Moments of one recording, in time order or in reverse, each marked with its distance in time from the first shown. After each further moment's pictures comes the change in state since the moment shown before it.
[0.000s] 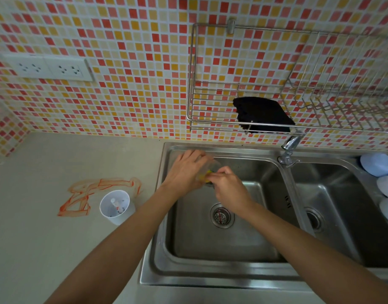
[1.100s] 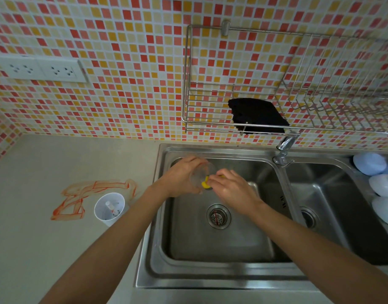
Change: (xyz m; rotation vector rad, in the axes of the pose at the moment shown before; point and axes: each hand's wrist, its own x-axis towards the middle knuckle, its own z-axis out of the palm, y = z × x) left_hand 0.001 -0.010 -0.002 -0.420 -0.153 0.008; right_hand -0.011 0.026 -0.010 -0.235 0.093 -0.319
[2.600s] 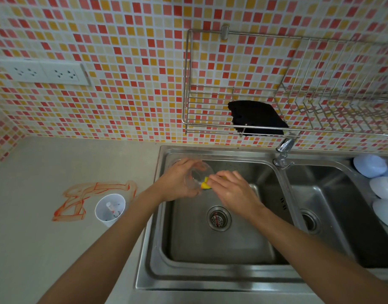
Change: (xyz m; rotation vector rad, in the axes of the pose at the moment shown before) left_hand -0.013 -0.005 0.000 -0.176 0.056 -0.010; right_hand -0.005 -0.005 -0.005 -0.058 0.135 0.005
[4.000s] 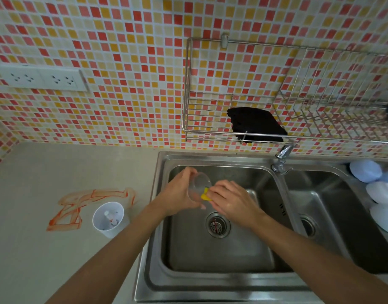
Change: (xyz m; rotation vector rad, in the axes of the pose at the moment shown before) left_hand -0.006 -0.003 0.014 0.039 -0.002 -0.153; right_hand 0.003 -0.004 -0.005 0.052 0.002 -0.071
